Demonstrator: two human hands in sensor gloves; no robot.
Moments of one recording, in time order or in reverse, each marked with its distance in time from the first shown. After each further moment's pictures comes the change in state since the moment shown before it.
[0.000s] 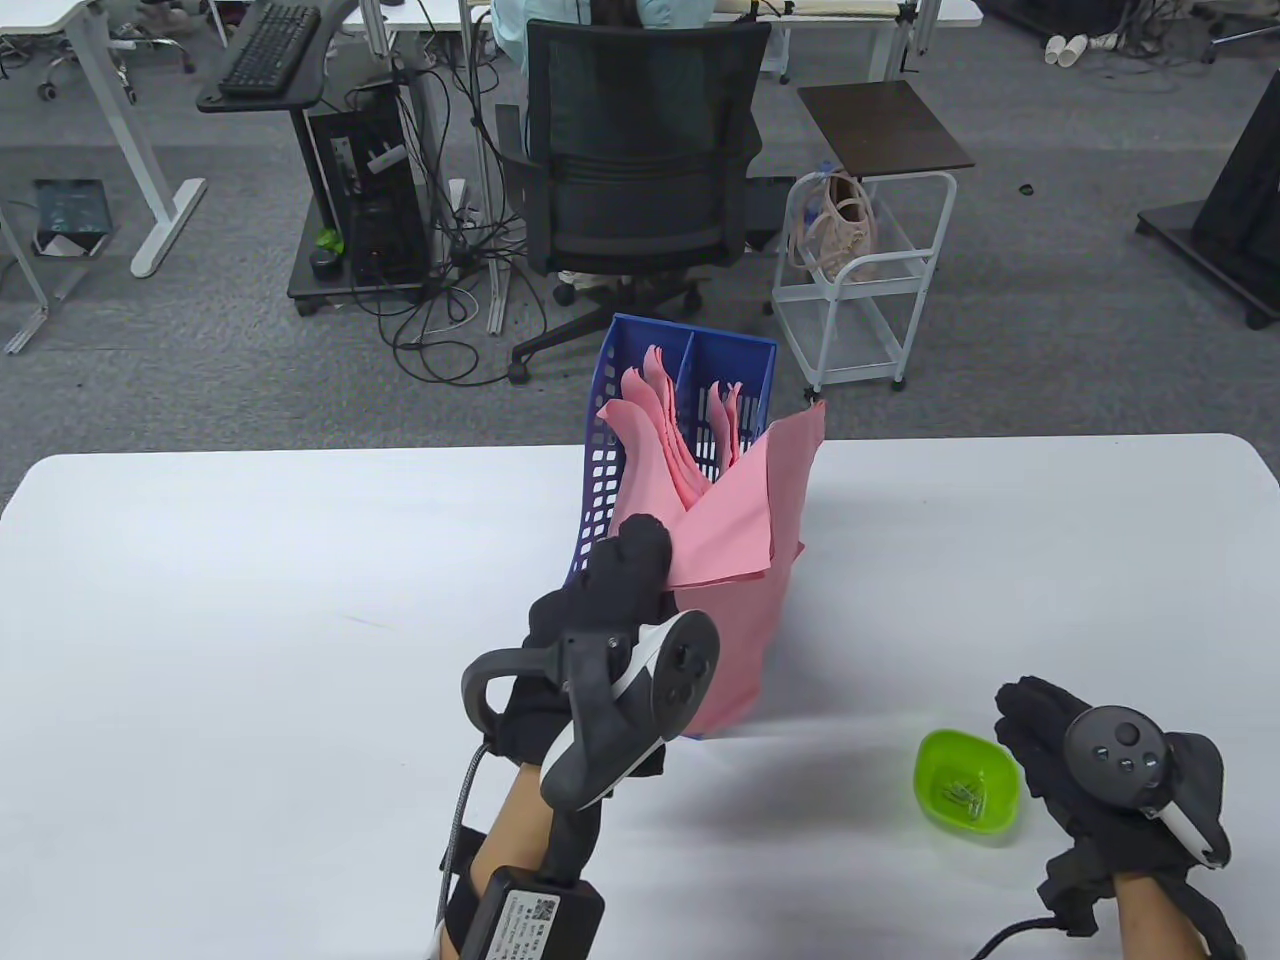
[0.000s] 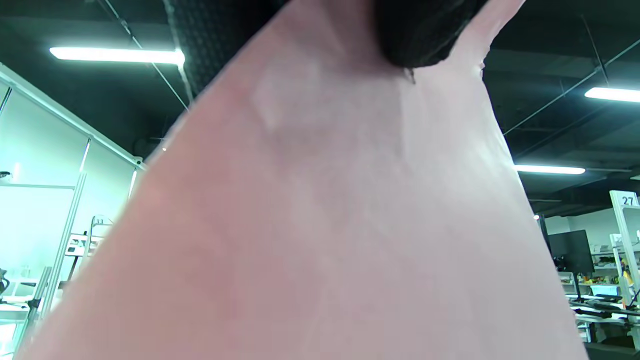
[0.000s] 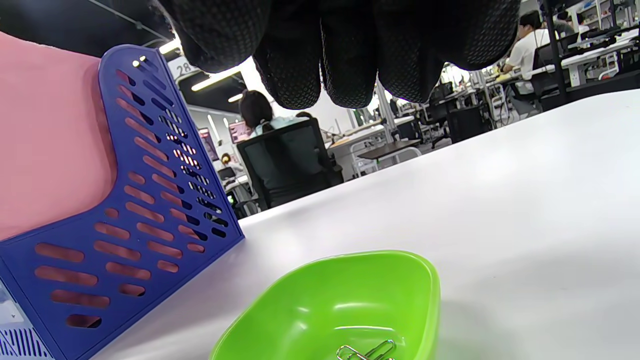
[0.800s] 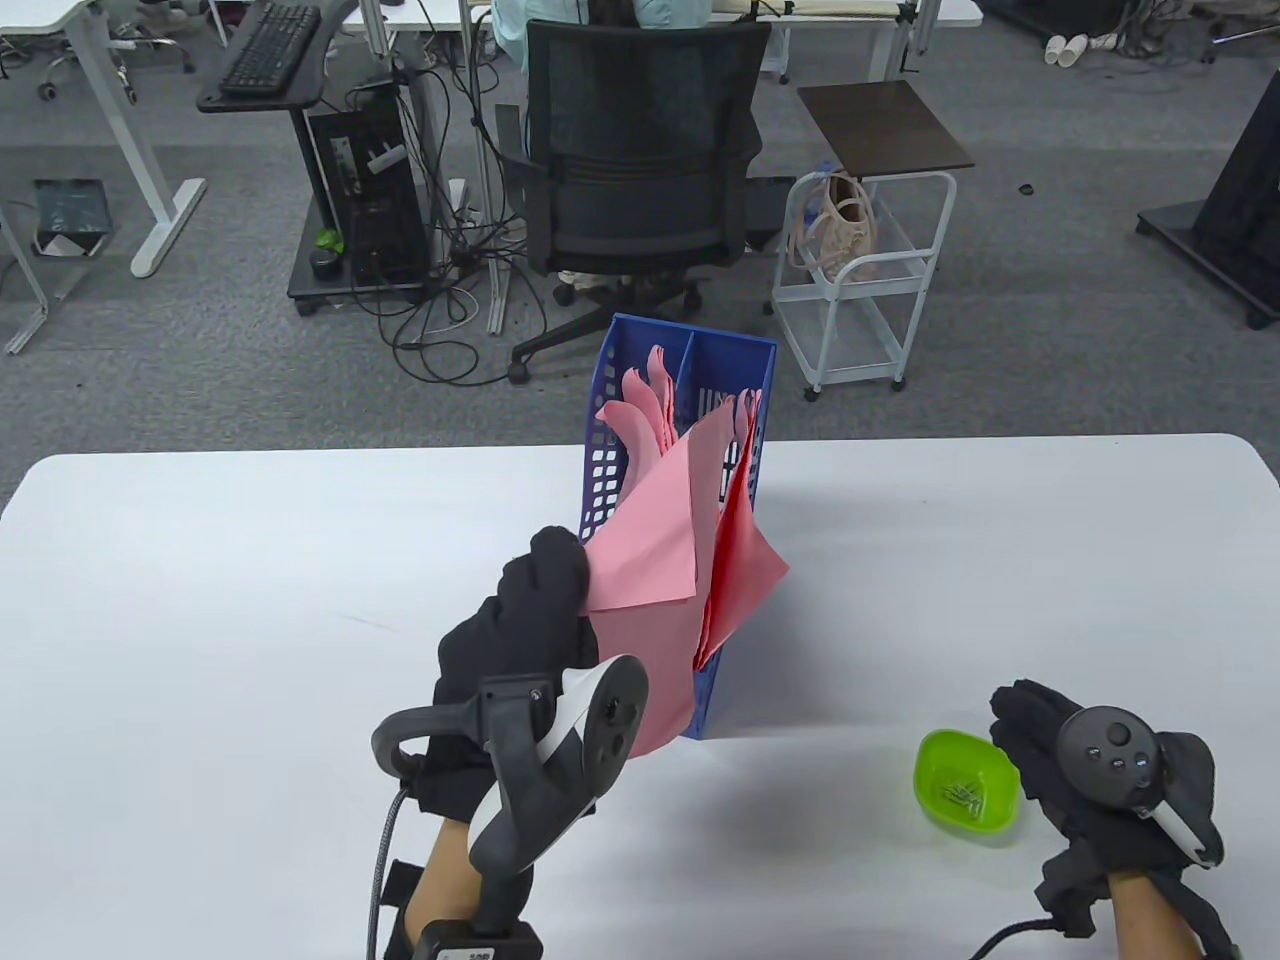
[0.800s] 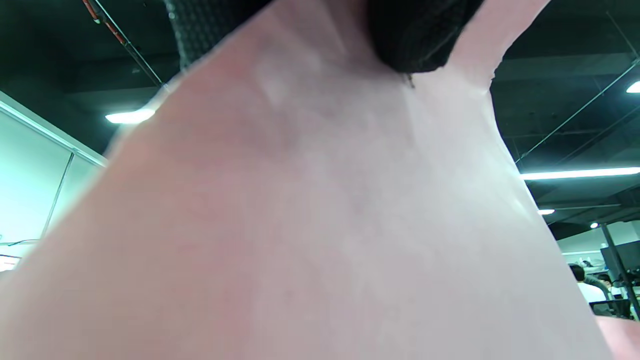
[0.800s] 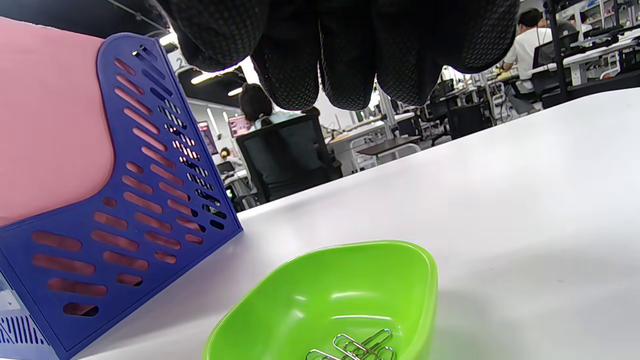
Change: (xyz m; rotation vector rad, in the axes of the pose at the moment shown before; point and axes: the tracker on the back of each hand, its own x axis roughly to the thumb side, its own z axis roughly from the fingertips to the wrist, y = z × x) left_hand -0.029 0.030 0.021 0.109 0.069 -0.122; right_hand 0.002 0.003 0.000 0.018 0.001 0.016
